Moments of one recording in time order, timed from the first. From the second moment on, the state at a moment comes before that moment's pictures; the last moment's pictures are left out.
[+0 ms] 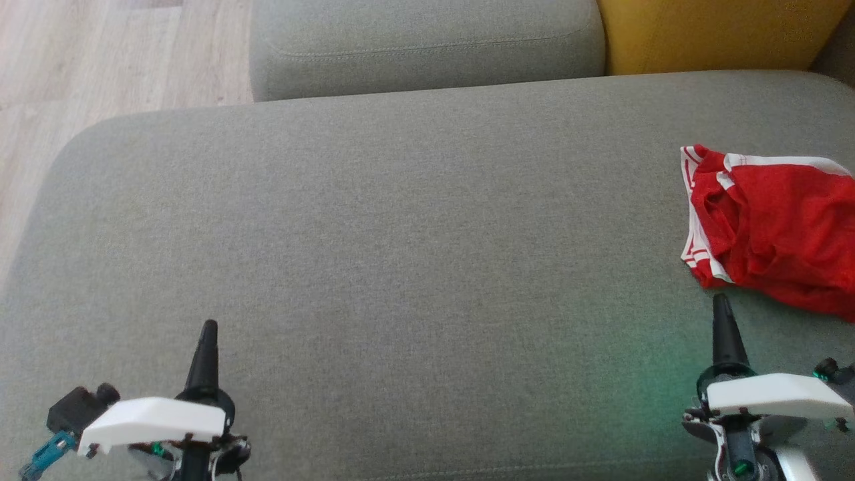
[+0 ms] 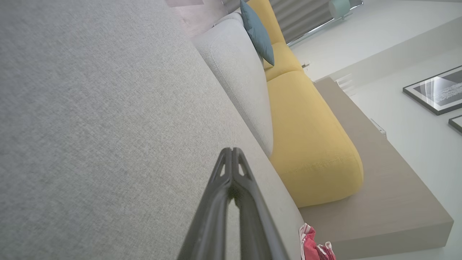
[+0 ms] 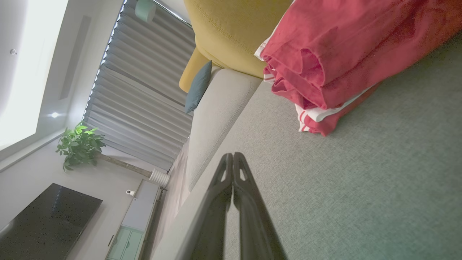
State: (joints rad) left arm 0.03 0.06 -0.06 0.22 -1.10 -0.06 -0.07; right arm -0.01 -0.05 -0.01 0.28 1.03 0.13 -0.07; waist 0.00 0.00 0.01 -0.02
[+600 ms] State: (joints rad) left arm 0.01 0.06 -0.02 0.24 -1.29 -0.09 -0.02; right arm -0.02 -0.05 -0.04 0.28 1.25 0.13 -0.02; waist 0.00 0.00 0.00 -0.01
